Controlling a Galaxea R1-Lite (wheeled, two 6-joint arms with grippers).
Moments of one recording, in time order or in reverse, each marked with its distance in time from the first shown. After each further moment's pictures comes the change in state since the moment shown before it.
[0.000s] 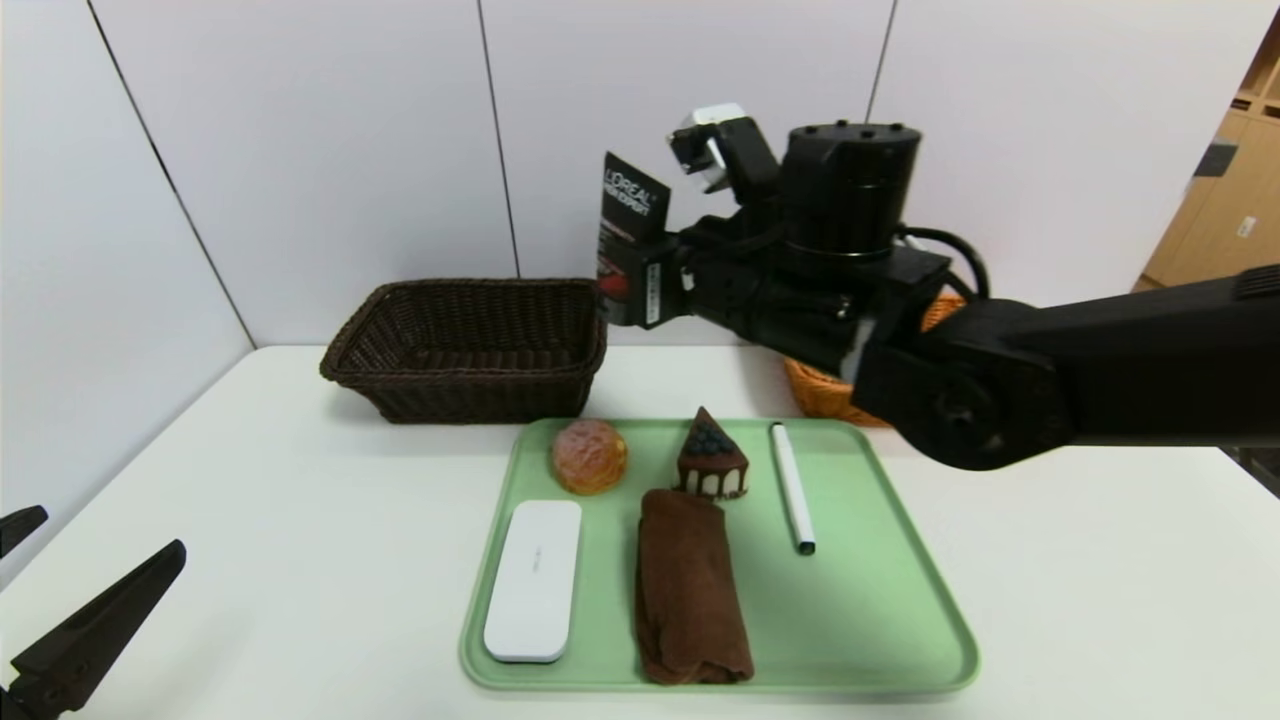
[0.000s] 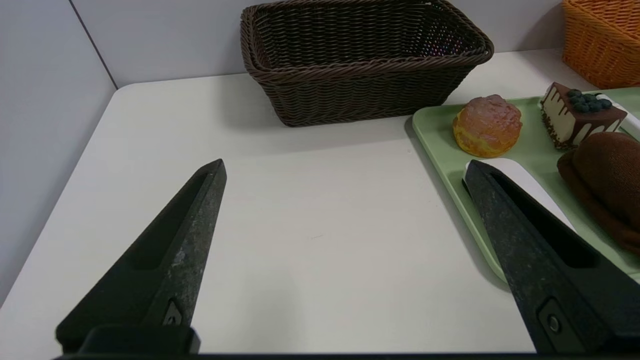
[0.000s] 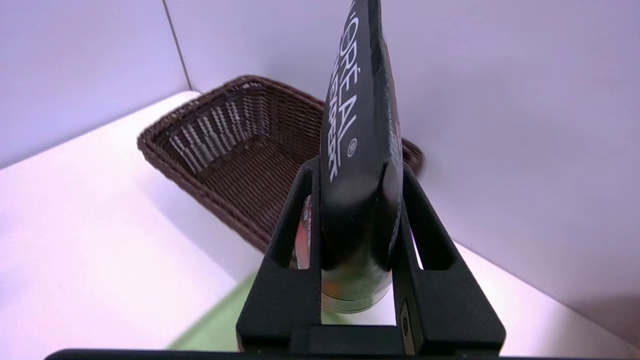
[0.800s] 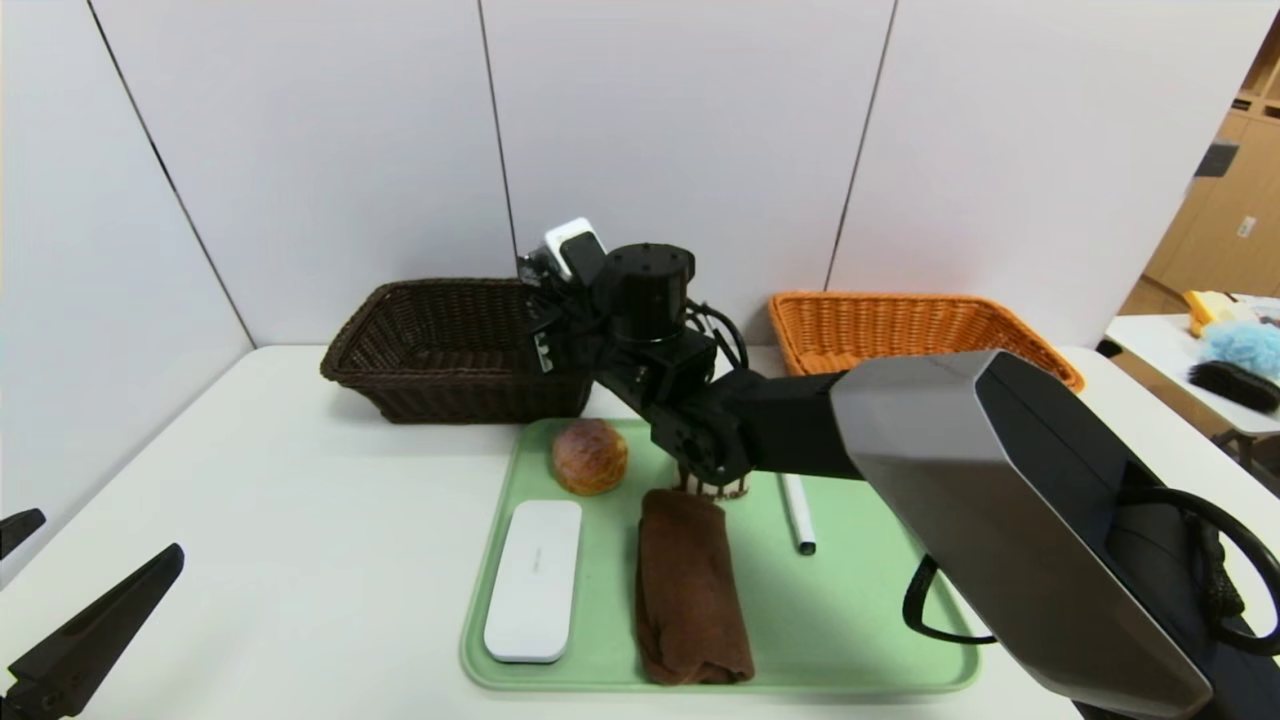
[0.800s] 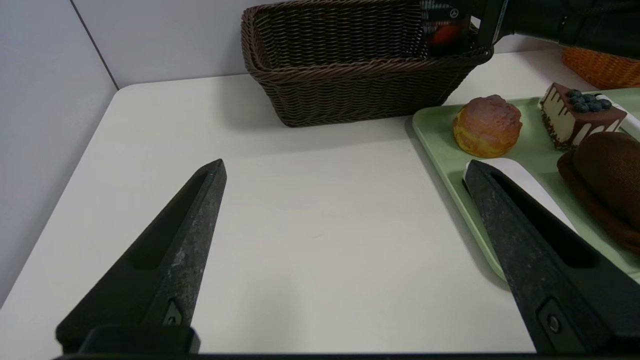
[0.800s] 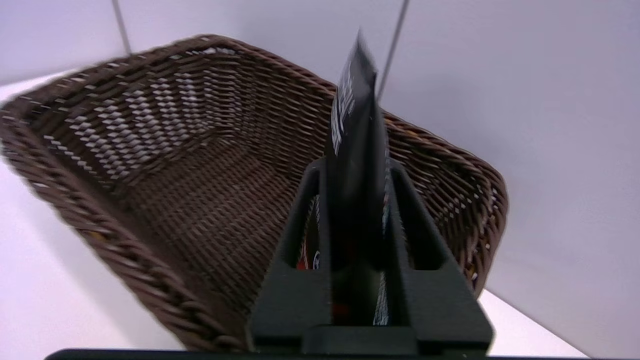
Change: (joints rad) left arm 0.000 -0.010 0.006 0.000 0.000 0.000; right arm 0.055 0.496 -0.523 0.005 -0.122 -0.138
